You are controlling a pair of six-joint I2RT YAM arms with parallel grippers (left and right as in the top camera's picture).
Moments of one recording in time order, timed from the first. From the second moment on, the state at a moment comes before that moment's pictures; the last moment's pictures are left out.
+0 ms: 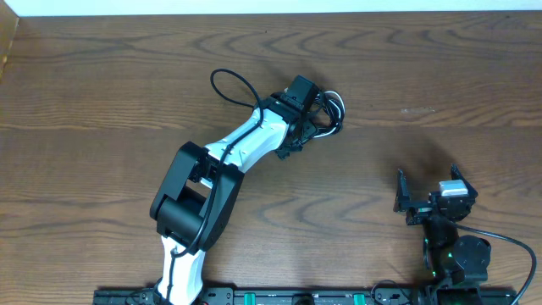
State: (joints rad) left arm -0.57 2.07 1.43 -0.62 0.05 -1.17; right arm 0.04 0.02 0.01 -0.07 -0.03 -0.06
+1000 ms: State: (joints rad) left arm -0.43 2.07 1.43 -0.62 0.22 -0.74; right arm 0.04 0.02 0.01 0.02 -0.07 -0.06
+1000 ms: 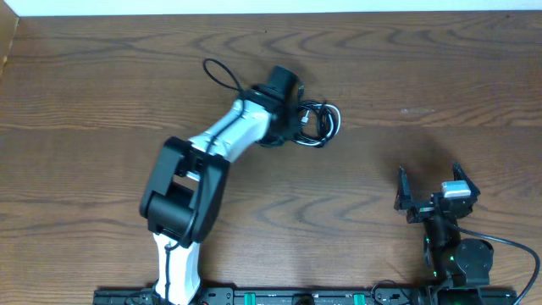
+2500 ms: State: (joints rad) left arm -0.31 1.96 1.43 -0.79 0.34 -0.47; right arm 0.29 1.54 0.91 -0.17 -0.72 0.28
